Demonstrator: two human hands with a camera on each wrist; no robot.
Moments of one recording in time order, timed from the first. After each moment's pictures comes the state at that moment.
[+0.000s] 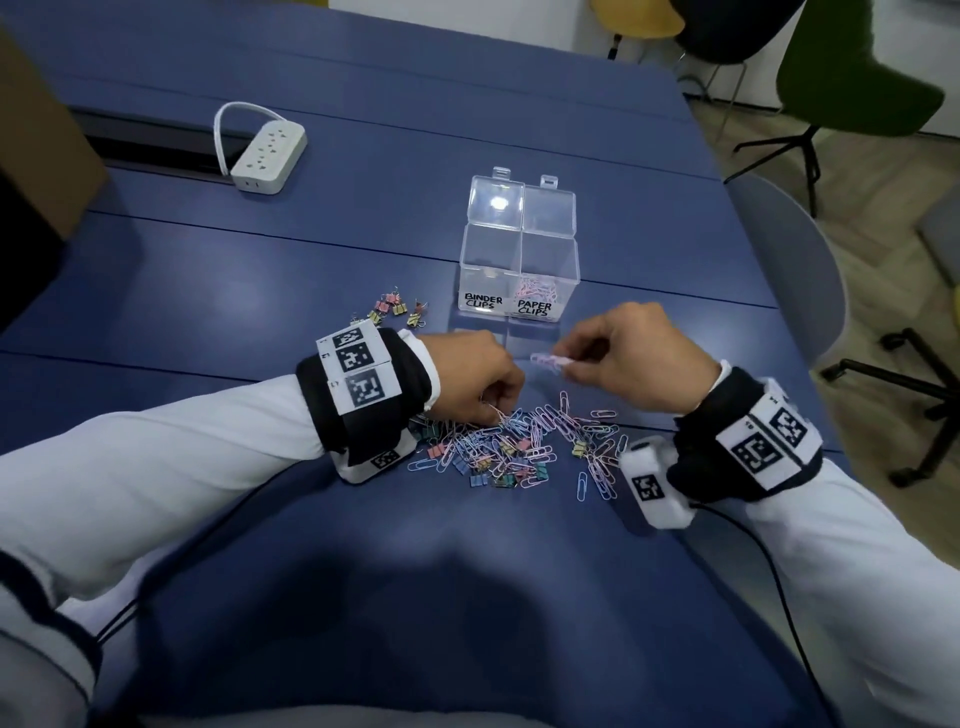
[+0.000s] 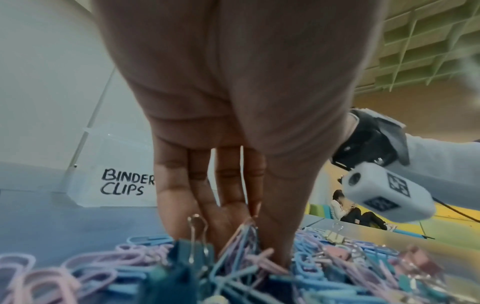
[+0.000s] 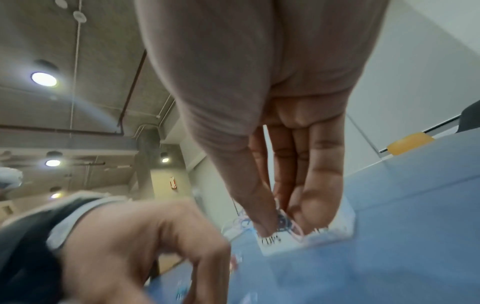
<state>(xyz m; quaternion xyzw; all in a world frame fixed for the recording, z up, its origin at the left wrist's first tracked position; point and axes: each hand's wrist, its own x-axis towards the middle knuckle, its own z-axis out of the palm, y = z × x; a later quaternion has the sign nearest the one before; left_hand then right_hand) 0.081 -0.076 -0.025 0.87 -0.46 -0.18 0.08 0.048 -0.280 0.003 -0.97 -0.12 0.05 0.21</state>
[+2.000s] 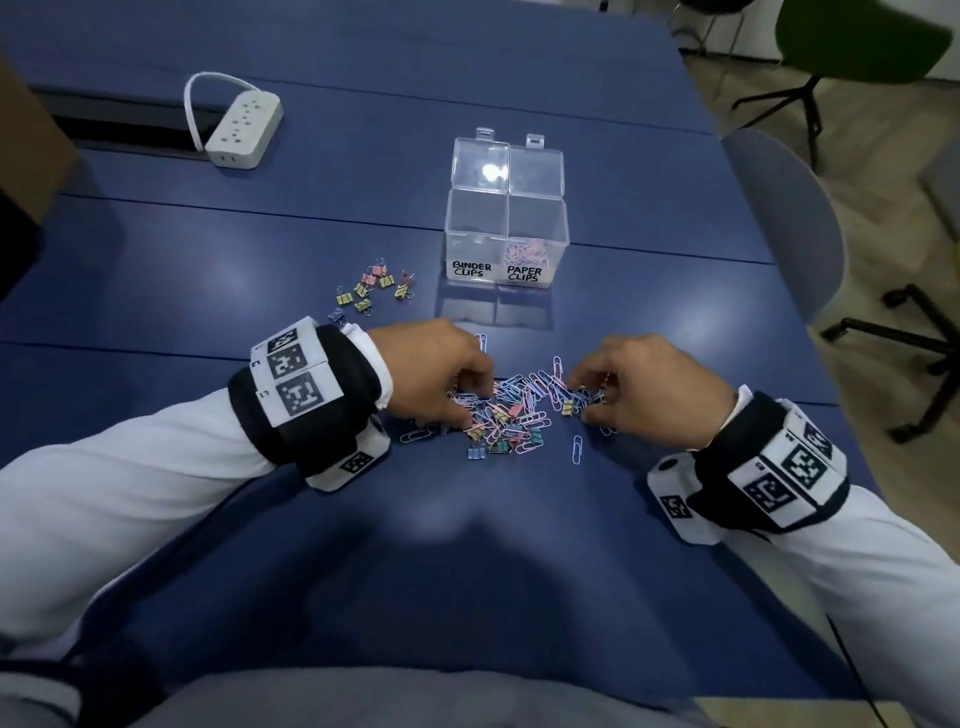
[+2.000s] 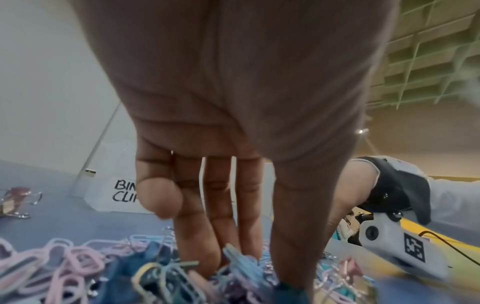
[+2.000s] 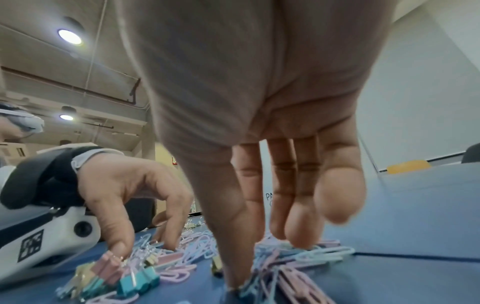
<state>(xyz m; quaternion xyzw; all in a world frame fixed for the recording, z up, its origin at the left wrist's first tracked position) 0.054 -0.054 -0.019 0.88 -0.42 -0.21 0.06 0.001 -0.298 -0.021 -0.98 -0.11 0.13 0.10</state>
